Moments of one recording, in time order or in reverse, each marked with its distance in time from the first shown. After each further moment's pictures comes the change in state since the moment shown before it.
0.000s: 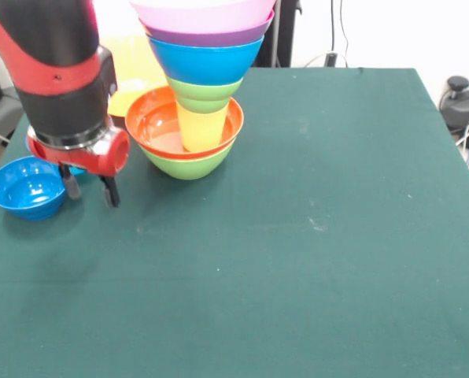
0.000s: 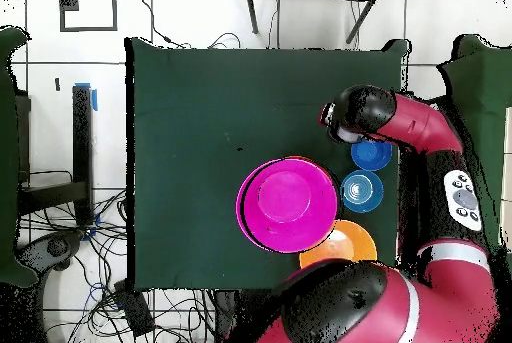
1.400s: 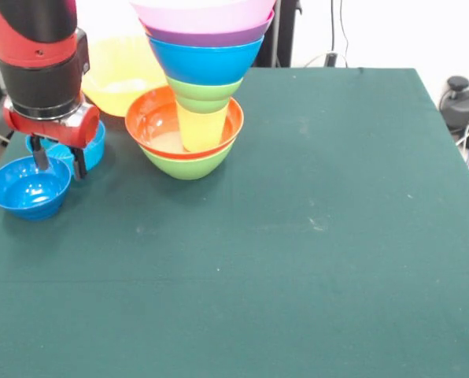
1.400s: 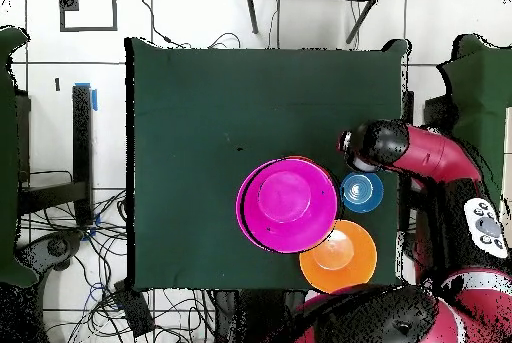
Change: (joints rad) arm -0.084 -0.058 0.002 0.147 -0.150 -0.123 0.000
